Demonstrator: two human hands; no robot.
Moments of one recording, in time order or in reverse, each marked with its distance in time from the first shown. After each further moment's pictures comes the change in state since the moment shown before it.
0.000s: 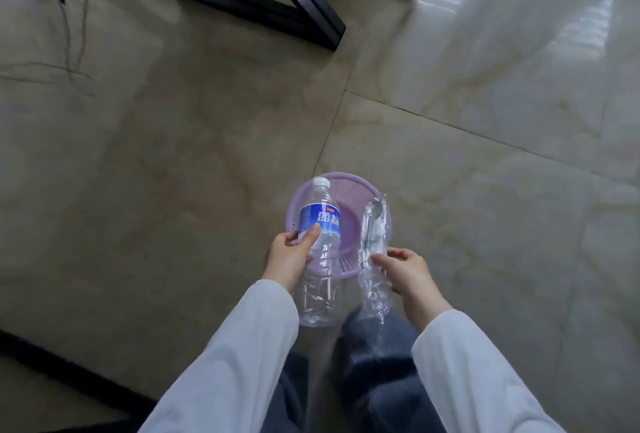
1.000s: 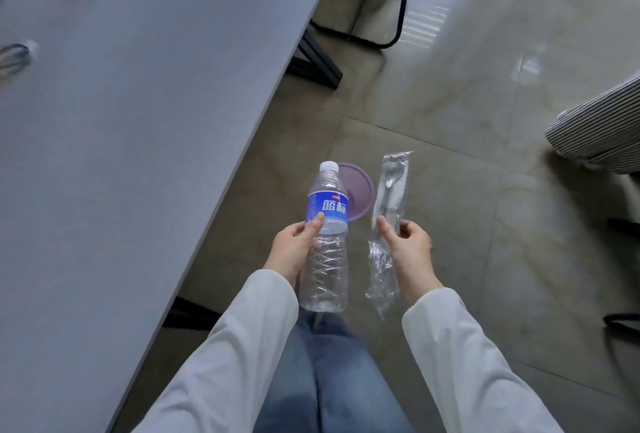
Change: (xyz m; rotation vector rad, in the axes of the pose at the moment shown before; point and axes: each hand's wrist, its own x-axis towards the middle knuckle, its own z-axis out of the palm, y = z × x) left_hand -0.380 0.012 -0.141 -0.083 -0.170 0.166; right_hand -0.404 -0.025 -0.049 0.065 0.148 -0.363
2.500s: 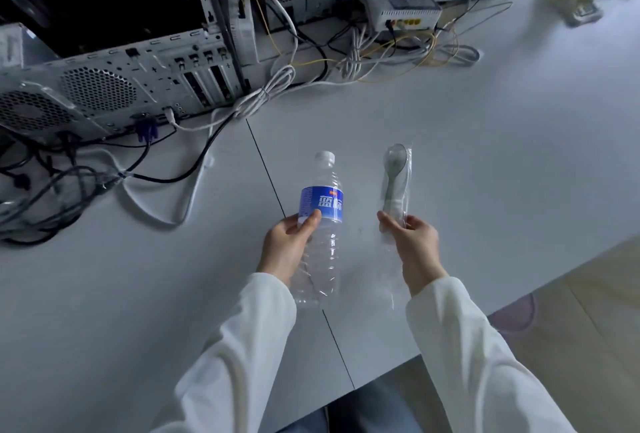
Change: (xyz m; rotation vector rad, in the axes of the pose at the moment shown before) left_hand -0.137 -0.108 -0.455 -0.478 0.663 0.142; right_hand -0.265 -0.027 0.417 -0.390 -0.539 -0.216
